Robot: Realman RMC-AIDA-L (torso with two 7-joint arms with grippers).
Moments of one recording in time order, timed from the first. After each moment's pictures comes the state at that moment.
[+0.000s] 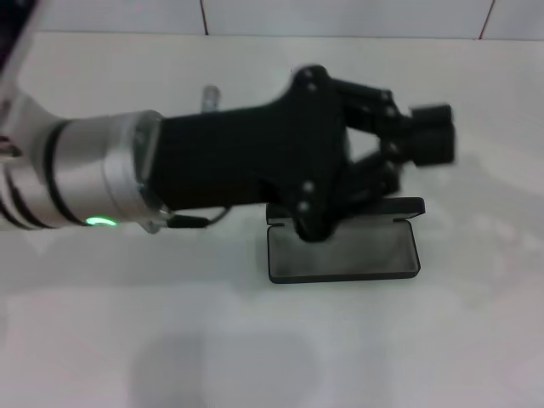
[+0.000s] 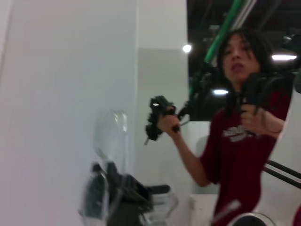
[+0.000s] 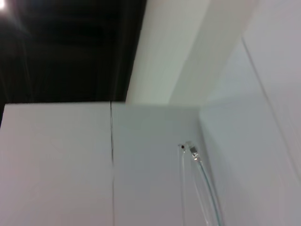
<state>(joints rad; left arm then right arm) -0.39 -2.09 1.52 1.02 1.04 1.65 -1.35 0.51 1.97 -0.53 -0.60 -1.20 -2.12 1.44</state>
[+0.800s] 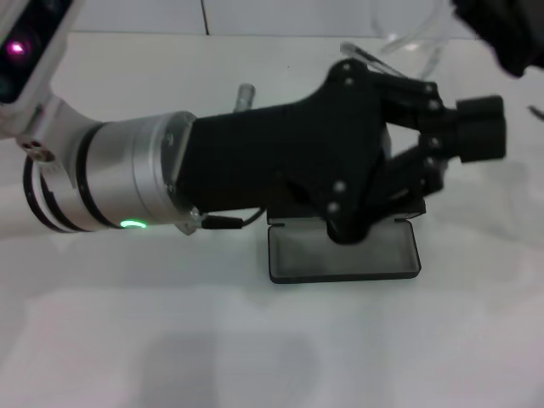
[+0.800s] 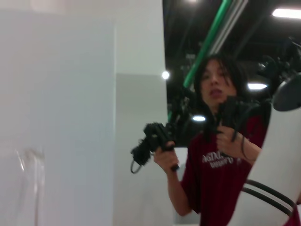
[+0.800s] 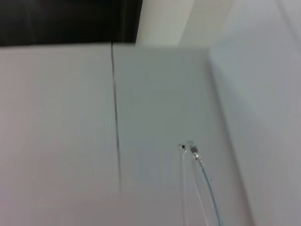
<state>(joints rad) -0.44 -2.09 1.63 0.93 0.88 1.66 -1.24 0.65 2.02 -0.92 -0.44 -1.17 -1.86 1.17</state>
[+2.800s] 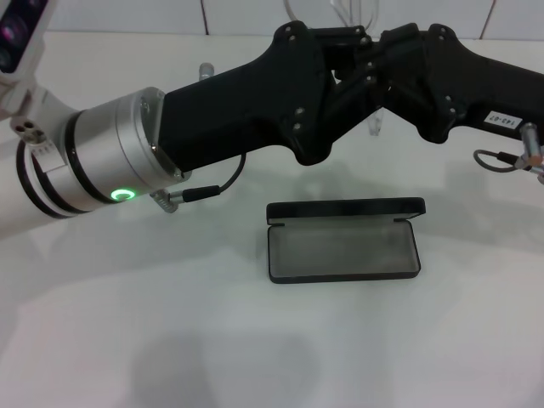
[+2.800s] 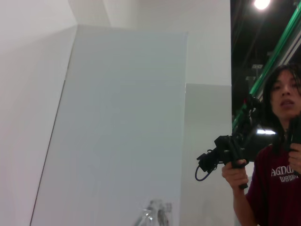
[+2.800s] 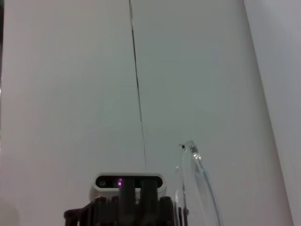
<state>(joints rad) -0.48 -2.09 1.54 0.75 0.85 1.62 -1.22 0.66 2.02 -1.09 -0.45 -1.21 -1.76 1.13</state>
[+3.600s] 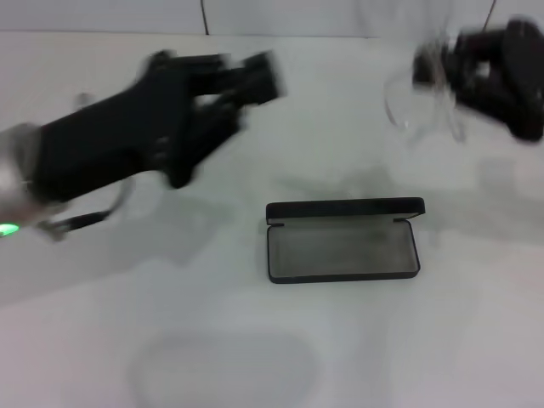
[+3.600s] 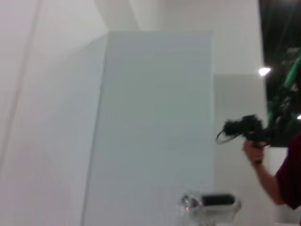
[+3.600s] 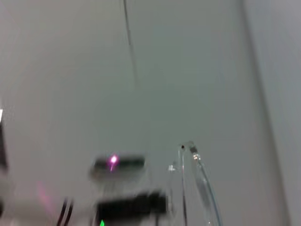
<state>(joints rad) -0.35 -2.05 1.32 0.76 0.99 1.75 -1.23 0.49 1.99 -1.00 -0.93 -1.38 -1.79 1.52</state>
